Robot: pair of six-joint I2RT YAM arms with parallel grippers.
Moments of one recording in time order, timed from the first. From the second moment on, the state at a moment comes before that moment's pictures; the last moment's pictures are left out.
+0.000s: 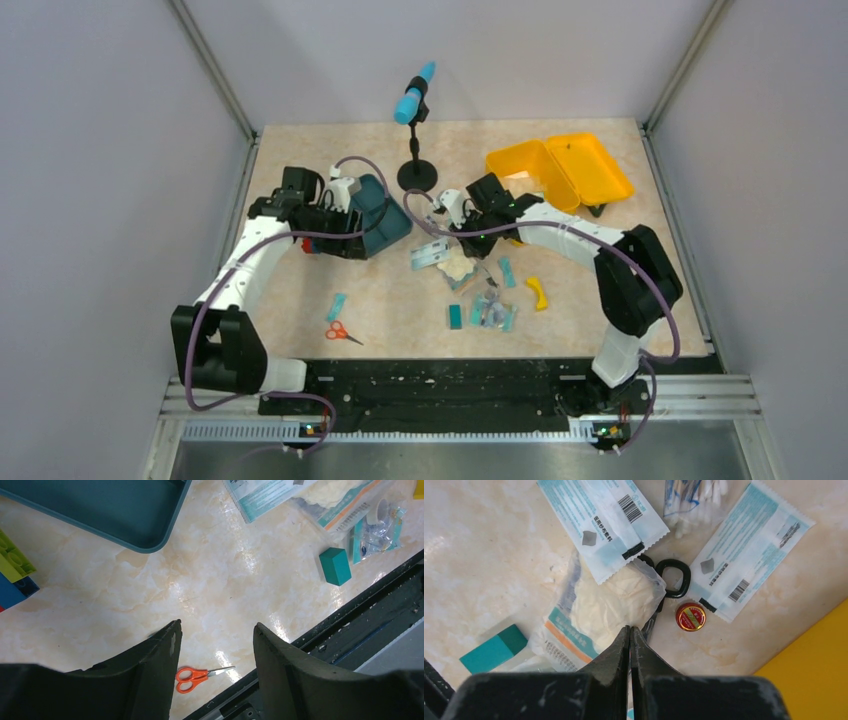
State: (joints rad) left arm -0.10 1.37 1.12 -0.85 0.48 0.15; right arm 0.63 1.78 1.23 -0.49 -0.25 -0.36
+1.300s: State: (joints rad) left arm -0.10 1.40 1.13 -0.83 0.49 0.13; right arm 0.50 1.80 1.28 -0.69 -0.34 -0.58
